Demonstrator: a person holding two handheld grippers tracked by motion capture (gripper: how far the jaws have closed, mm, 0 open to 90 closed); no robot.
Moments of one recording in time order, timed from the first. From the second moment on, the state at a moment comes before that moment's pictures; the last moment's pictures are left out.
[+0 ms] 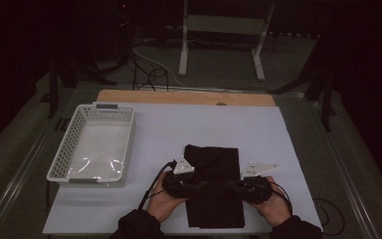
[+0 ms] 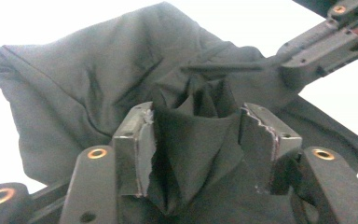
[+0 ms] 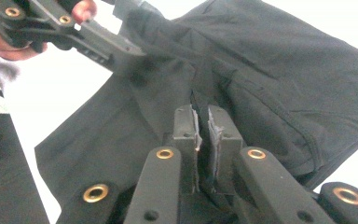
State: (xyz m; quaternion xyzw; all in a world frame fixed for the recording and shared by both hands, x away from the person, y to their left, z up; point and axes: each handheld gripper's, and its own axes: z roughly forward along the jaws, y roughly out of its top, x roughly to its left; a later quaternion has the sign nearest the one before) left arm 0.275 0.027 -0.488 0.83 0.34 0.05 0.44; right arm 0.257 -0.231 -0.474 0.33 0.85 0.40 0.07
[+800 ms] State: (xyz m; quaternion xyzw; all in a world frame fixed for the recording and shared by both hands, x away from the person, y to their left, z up) left arm 0.278 0.025 -0.489 0.83 0.33 0.04 0.44; right arm 0.250 -0.235 -0.474 0.32 0.86 0.40 0.08
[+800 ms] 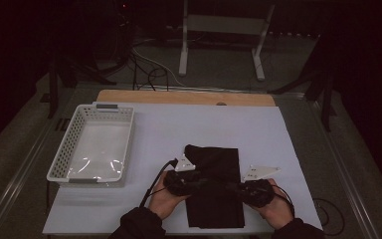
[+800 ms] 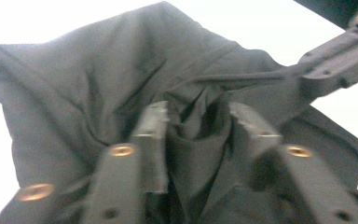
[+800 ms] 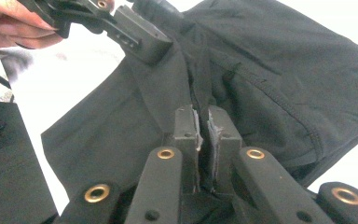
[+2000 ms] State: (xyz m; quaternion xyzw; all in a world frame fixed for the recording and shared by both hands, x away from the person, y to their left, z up) left arm 0.256 0.037 -0.477 0.83 0.30 0.02 0.47; right arm 0.234 -0.248 -0.470 0.31 0.85 0.42 0.05
